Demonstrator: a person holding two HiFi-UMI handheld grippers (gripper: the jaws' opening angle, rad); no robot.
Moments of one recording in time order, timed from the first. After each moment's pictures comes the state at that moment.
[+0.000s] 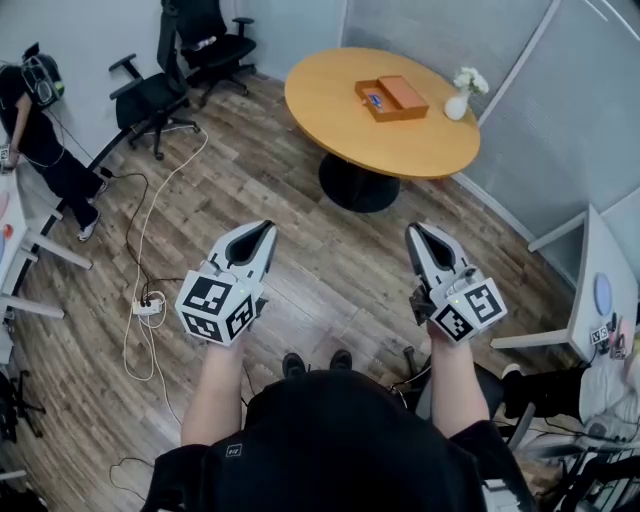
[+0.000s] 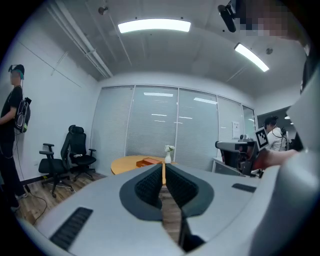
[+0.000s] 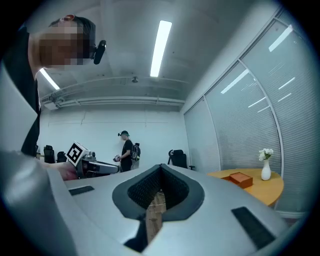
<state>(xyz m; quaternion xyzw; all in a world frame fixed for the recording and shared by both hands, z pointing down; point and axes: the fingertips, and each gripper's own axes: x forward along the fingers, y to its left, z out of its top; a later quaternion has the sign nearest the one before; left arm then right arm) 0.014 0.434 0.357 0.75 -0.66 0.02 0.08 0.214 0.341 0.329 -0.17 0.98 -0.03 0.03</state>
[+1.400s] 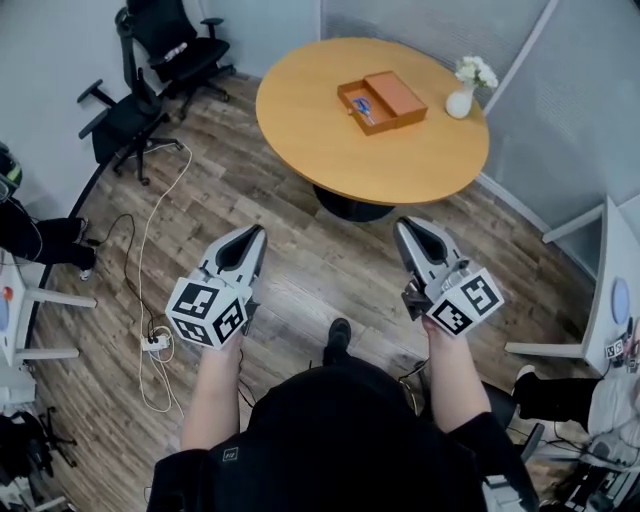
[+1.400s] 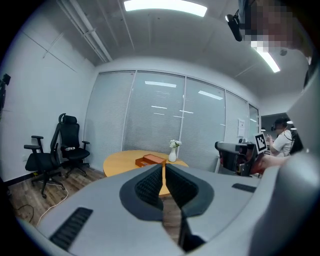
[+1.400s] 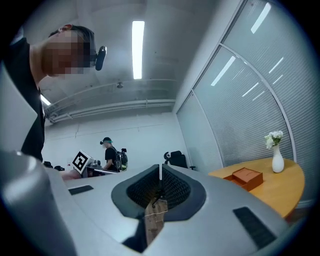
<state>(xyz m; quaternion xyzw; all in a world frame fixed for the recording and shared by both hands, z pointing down) -0.045 0.217 0.388 0.76 -0.64 0.04 0.12 0.157 0.130 0.361 -0.16 0.98 -0.10 0.07</state>
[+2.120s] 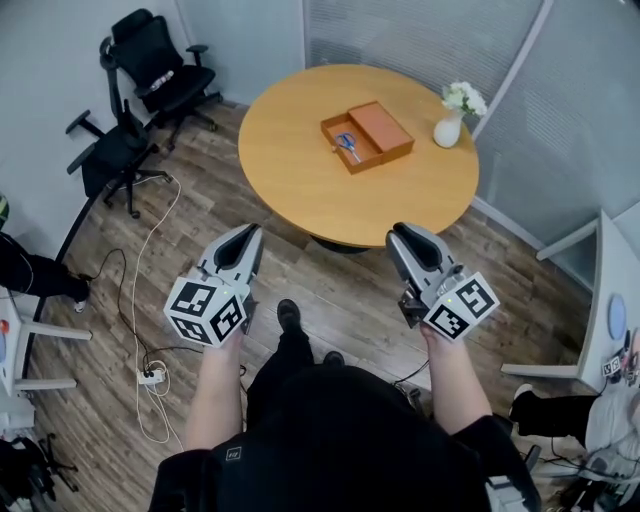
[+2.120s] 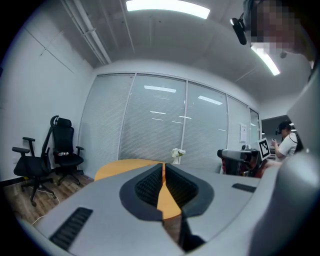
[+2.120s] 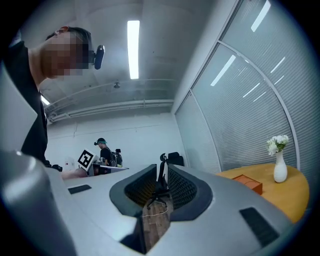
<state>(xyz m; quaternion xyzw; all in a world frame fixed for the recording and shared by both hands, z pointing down) -0.060 0.097 0.365 0.76 -0.64 0.01 0.10 0.147 0.032 0.353 -0.15 0.98 -0.09 0.07</state>
